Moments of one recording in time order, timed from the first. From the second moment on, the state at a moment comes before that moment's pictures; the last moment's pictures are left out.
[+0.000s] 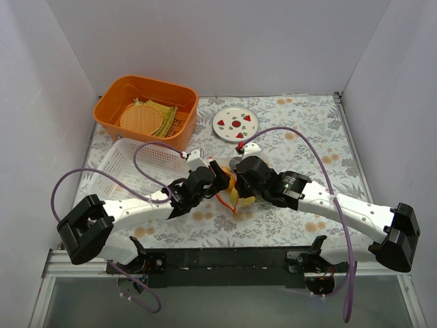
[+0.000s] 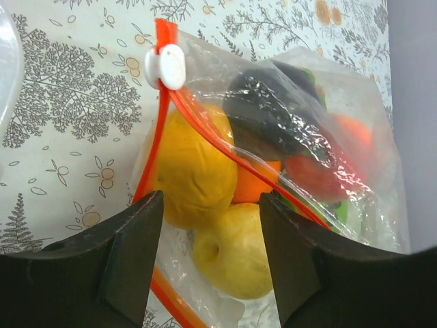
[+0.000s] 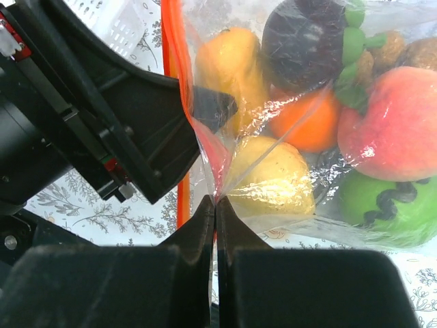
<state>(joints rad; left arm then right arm) -0.95 1.36 0.67 0.17 -0.42 -0.99 1.06 1.23 1.02 -0.56 0.32 0.60</state>
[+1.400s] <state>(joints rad) -0.99 1.55 0.79 0.16 -0.38 -0.98 1.05 1.13 0.87 -0.55 0.36 0.65</state>
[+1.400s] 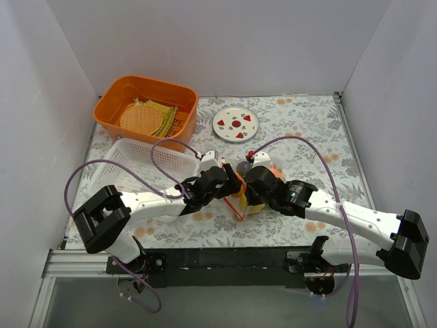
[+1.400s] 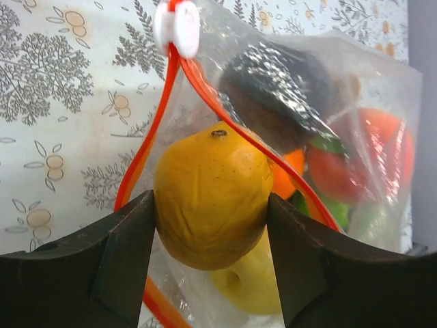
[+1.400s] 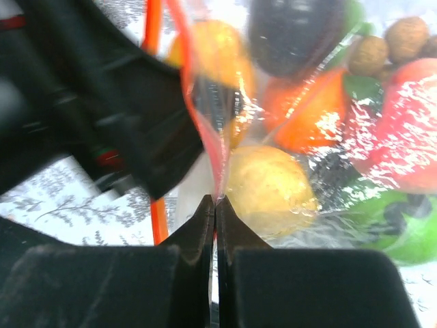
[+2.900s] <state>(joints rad) -0.66 0.87 0.80 -0.56 -0.51 -1.08 0.98 1.14 0.87 -0.56 0.35 0.59</state>
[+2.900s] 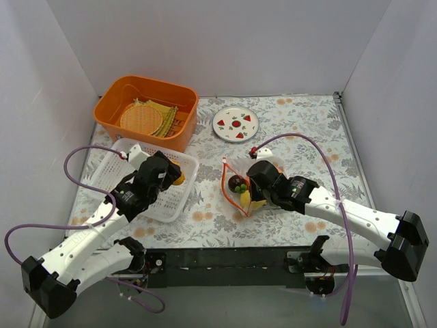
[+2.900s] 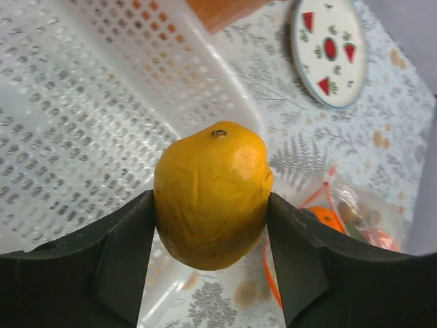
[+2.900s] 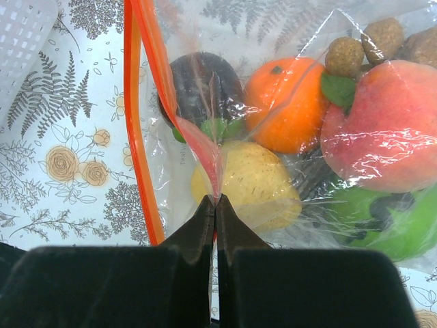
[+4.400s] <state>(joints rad) -1.02 1.63 1.00 -0.11 -0.43 -1.07 0.98 1.09 0.83 -0.53 0.27 0.61</state>
